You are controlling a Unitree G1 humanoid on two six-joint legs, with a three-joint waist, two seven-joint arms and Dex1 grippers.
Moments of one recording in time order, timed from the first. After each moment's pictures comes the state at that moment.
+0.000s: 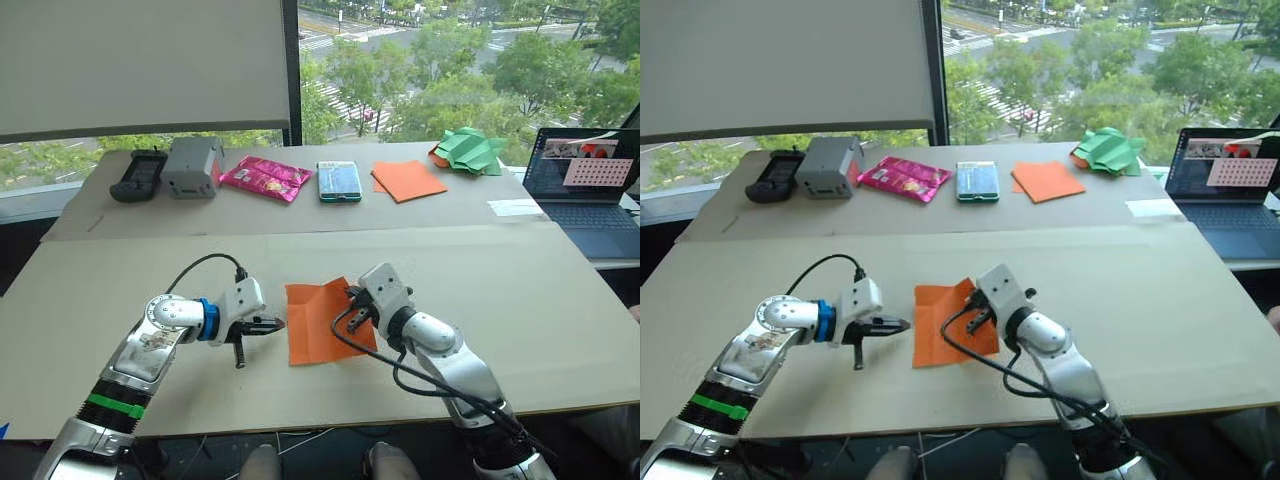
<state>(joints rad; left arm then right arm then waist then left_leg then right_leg) -0.33 0.68 -0.17 0.00 -0.16 0.33 -1.12 -0.25 -0.29 0.32 -0.34 -0.07 0.59 0.35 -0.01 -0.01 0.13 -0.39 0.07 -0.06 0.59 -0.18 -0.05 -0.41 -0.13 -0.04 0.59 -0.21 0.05</state>
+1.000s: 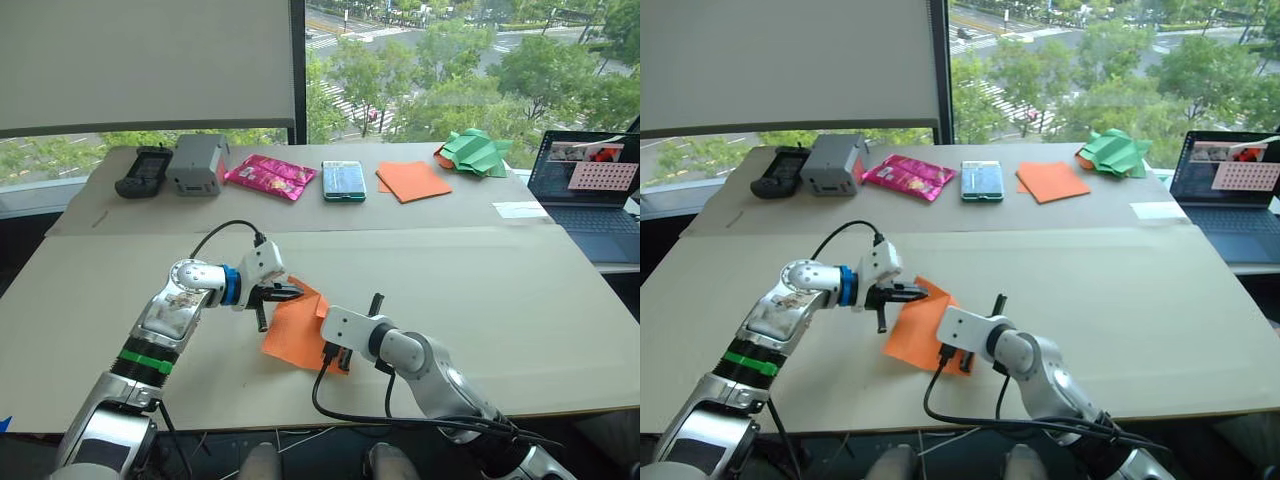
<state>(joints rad) -0.61 0.55 -0.25 0.20 -0.14 0.33 -1.12 -0.31 -0.40 0.59 -0.31 -0.42 0.53 0.54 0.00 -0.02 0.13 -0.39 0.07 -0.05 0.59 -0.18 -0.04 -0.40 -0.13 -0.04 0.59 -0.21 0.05</state>
